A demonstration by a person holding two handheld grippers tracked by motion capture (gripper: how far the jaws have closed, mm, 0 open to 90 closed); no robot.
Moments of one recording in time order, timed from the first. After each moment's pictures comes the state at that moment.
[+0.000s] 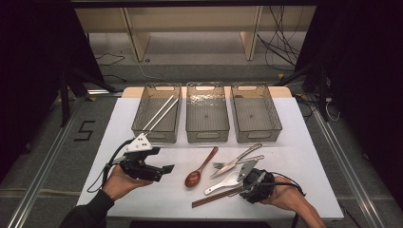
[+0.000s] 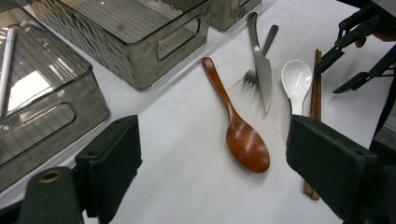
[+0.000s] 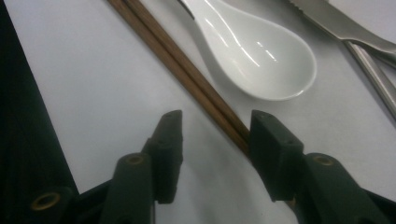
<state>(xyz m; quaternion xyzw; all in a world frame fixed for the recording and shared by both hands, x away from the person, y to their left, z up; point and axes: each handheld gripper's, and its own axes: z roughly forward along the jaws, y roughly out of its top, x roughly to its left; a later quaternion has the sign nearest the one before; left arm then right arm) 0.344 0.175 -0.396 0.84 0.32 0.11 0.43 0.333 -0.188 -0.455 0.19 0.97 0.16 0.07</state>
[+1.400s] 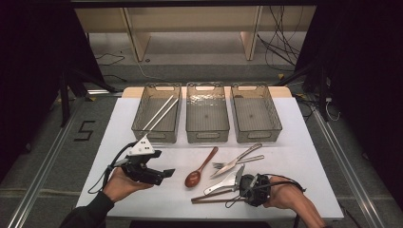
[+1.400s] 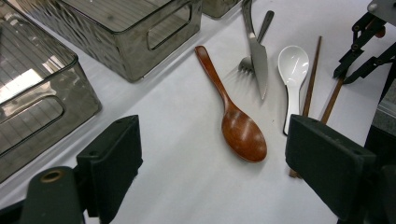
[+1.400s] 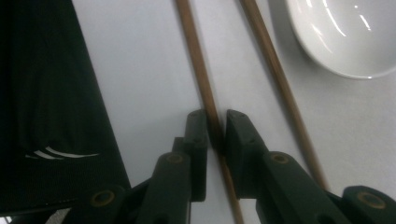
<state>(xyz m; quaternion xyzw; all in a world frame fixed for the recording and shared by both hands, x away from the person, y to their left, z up) 0.343 0.171 -0.401 0.85 0.31 0.11 0.42 0.326 -0.174 -0.453 0.11 0.99 0.04 0.02</state>
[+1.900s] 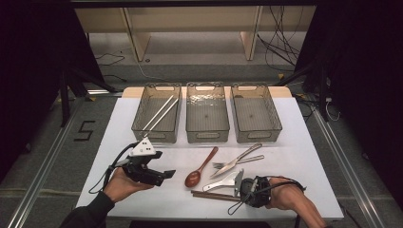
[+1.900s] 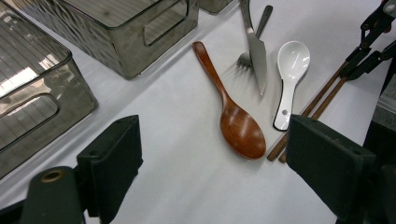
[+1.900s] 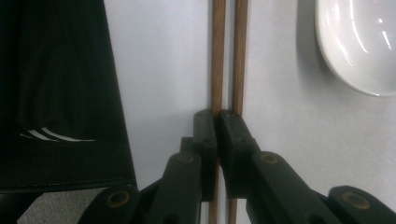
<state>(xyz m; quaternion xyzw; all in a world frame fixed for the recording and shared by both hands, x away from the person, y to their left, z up) 0.343 0.169 -0.403 0.85 0.31 0.11 0.41 0.320 -0.173 -0.453 0.05 1.00 0.04 0.02</state>
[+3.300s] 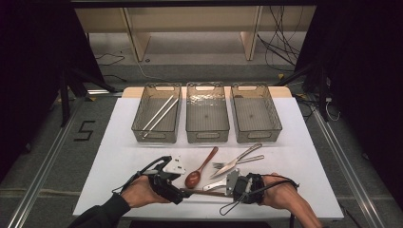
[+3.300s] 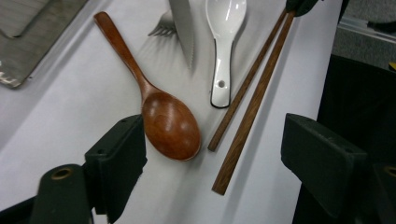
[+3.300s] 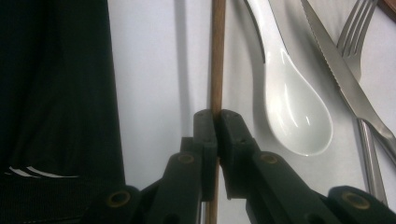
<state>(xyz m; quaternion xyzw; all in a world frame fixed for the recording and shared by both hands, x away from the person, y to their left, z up) 0.326 0.104 -0.425 0.92 0.18 0.06 0.33 0.312 -0.151 -0.426 0.03 0.99 0.10 0.08</state>
